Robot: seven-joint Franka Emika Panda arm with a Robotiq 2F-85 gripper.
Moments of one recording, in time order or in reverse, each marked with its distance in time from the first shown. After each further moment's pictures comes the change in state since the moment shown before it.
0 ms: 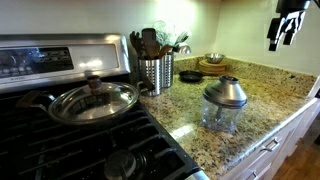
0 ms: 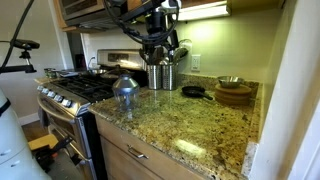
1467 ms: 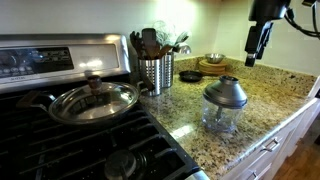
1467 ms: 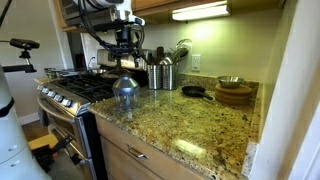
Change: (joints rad) arm 0.216 -0.031 0.137 -0.087 0.163 0.035 -0.031
